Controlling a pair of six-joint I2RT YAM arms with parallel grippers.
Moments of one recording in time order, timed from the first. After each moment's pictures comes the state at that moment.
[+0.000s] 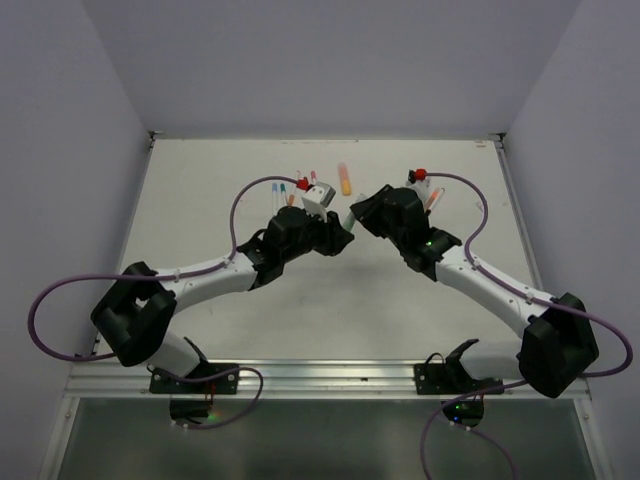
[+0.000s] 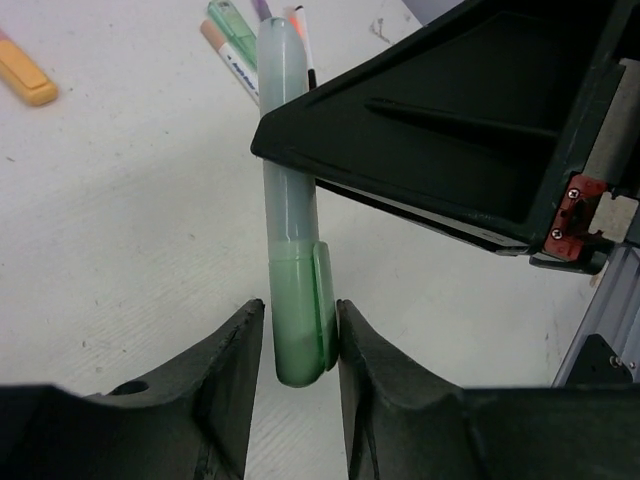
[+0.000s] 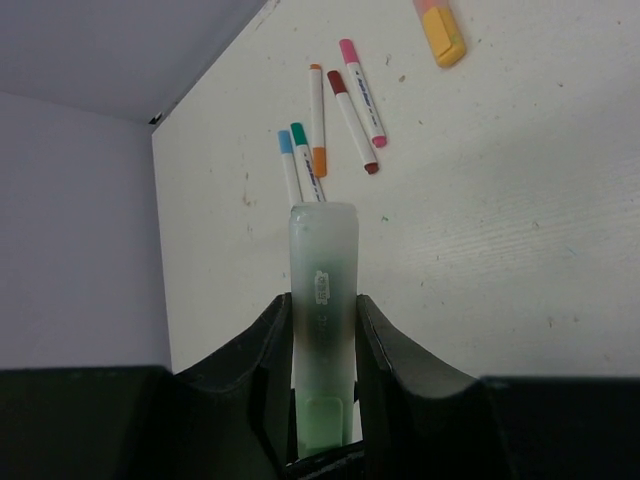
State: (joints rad) left arm -0.79 1.50 0.85 0.36 0.07 -0.44; right arm 0.61 1.30 0.91 -0.06 0.27 1.07
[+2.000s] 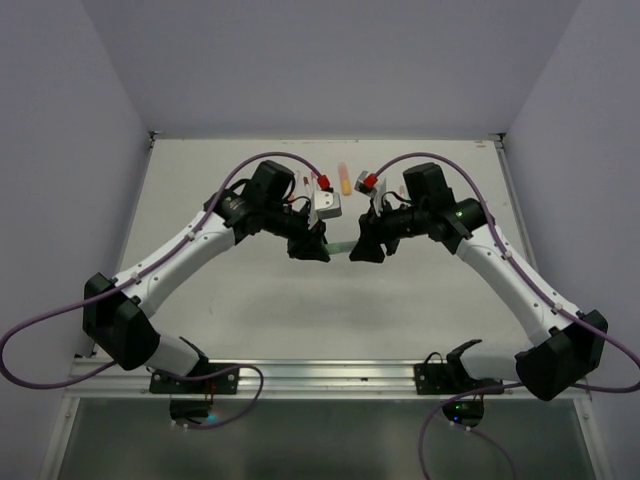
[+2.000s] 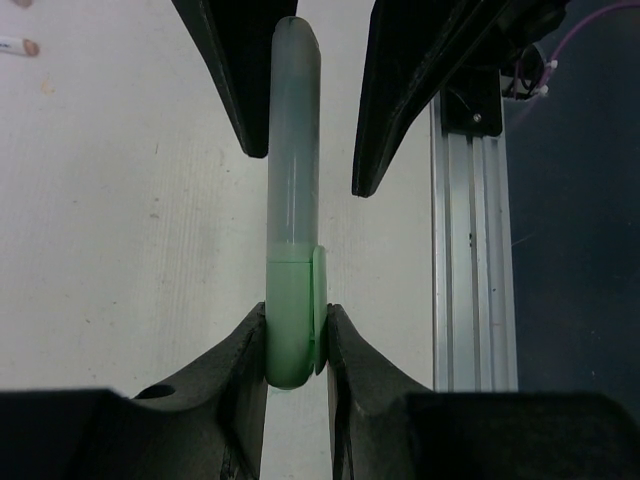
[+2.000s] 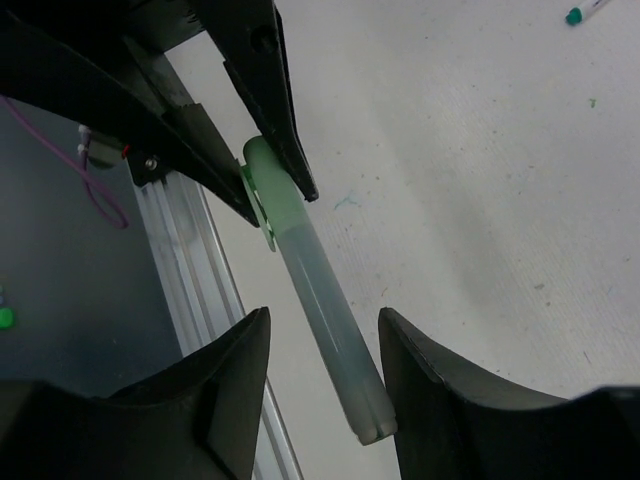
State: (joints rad) left arm -0.64 1.46 1.33 -0.71 0.81 0.43; right arm 0.49 1.28 1.24 -0.76 -0.71 -0.17
